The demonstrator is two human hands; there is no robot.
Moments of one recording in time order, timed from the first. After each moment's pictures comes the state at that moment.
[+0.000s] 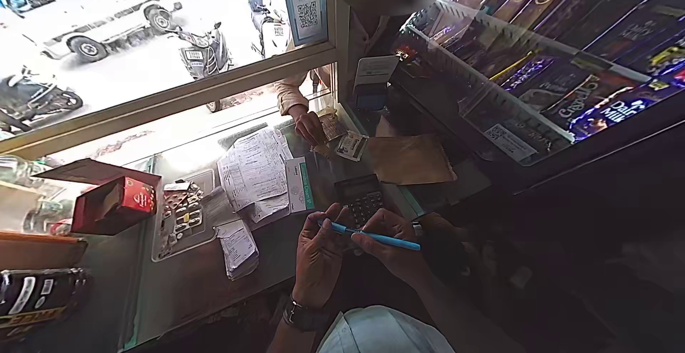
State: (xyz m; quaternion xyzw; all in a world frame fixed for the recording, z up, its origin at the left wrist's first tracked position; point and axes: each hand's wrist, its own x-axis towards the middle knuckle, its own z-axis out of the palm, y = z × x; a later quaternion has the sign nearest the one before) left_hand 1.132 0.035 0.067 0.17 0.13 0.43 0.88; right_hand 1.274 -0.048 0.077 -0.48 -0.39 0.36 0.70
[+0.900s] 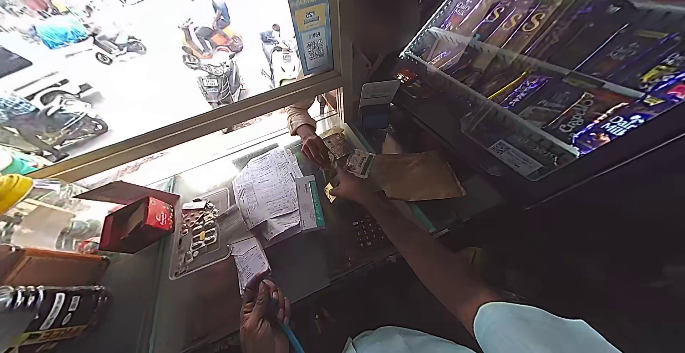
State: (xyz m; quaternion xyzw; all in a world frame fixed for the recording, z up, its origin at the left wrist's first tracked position) left_hand 1.014 0.031 0.055 0.30 0.35 0.57 0.68; right_hand 1.332 0.160 0.047 -0.76 -0.50 0.34 0.24
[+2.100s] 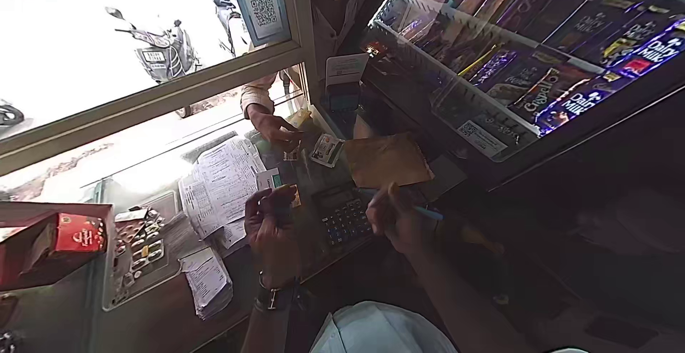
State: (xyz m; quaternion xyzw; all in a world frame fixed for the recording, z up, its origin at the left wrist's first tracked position) left_hand 1.180 0.104 0.088 0.41 0.23 0.58 0.67; right_hand 1.349 -0.022 0.077 -0.40 -0.33 0.39 0.76
